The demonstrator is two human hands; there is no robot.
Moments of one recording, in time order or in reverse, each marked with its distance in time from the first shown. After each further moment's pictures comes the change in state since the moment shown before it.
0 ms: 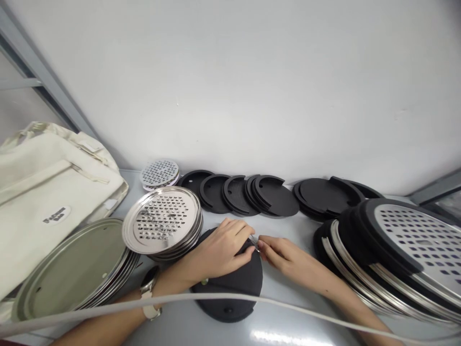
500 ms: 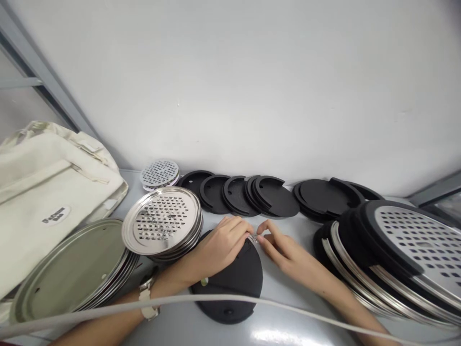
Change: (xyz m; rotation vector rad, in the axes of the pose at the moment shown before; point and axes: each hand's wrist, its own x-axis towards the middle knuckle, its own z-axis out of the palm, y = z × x) left_hand 0.001 -0.005 0.001 -0.095 0.107 -0.026; right_hand 0.000 -0.001 0.001 0.123 0.121 -0.021
